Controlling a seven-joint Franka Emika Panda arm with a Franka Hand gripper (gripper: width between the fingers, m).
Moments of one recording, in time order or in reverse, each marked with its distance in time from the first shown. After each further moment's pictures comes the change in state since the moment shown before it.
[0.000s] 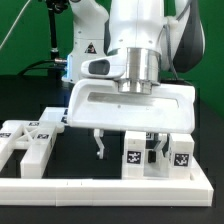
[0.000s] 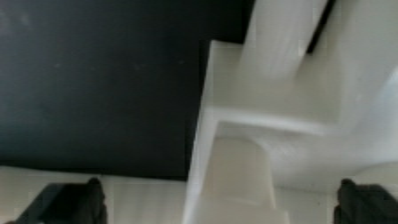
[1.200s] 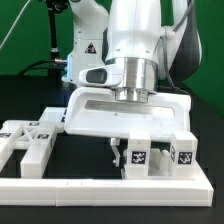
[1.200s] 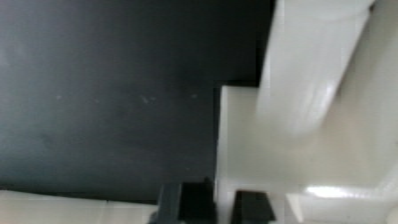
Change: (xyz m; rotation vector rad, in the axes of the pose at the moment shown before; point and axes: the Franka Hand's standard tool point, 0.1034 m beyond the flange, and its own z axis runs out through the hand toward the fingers) arm -0.004 0.005 0.004 -0.010 -0.001 0.001
